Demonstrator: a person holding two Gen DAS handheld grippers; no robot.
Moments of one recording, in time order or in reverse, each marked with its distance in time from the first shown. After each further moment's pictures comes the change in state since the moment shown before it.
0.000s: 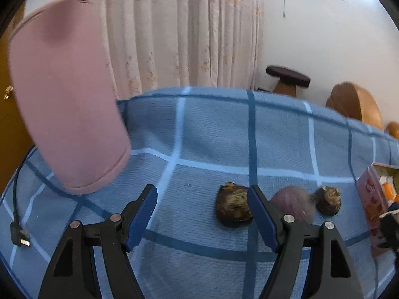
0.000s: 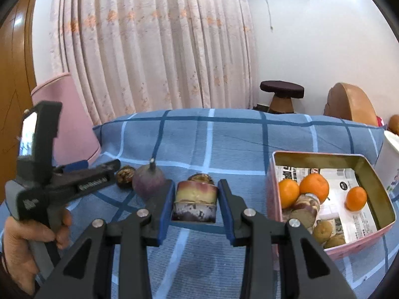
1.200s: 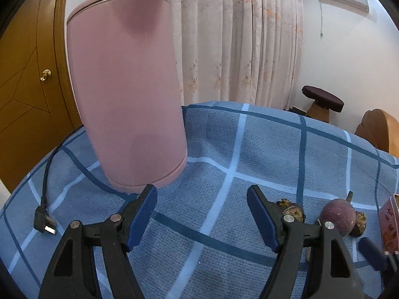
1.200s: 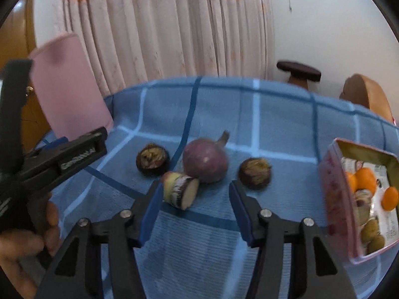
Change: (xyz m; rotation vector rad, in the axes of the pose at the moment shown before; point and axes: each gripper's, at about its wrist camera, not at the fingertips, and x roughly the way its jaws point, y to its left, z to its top) left arm -0.018 0.047 0.000 -0.155 -0.086 0.171; right arm 0.067 0.060 -0.004 -0.035 0.209 0.046
